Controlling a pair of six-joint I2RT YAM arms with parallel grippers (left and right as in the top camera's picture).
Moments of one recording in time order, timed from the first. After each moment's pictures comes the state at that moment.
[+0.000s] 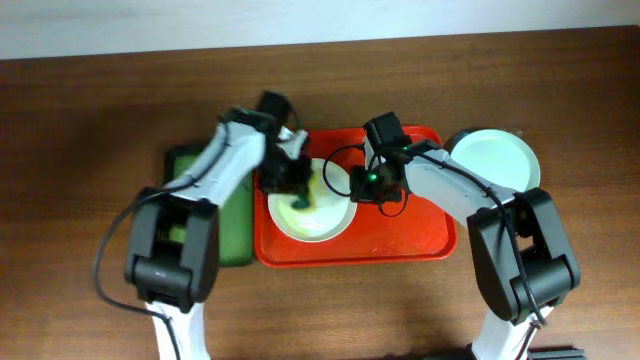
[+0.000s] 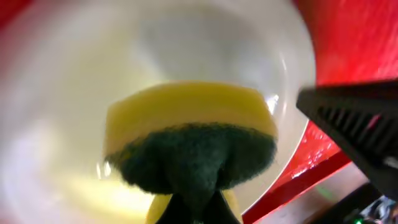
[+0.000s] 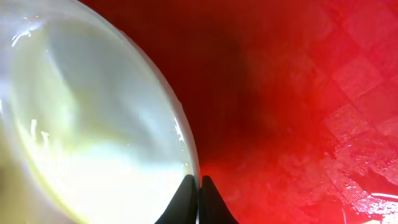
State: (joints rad) left arm -0.34 2.11 1.61 -1.02 0.45 -0.19; right arm 0.35 1.92 1.20 -0.57 -0.31 0.42
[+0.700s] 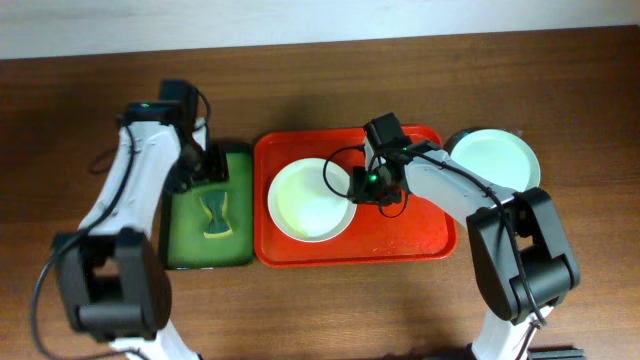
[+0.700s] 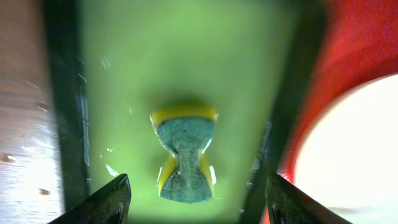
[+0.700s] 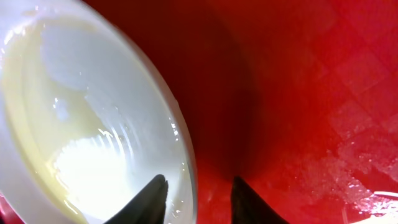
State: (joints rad) left arm -0.05 1.89 1.58 -1.16 0.03 -0.20; right arm 0.35 1.92 1.20 -0.57 -0.31 0.42
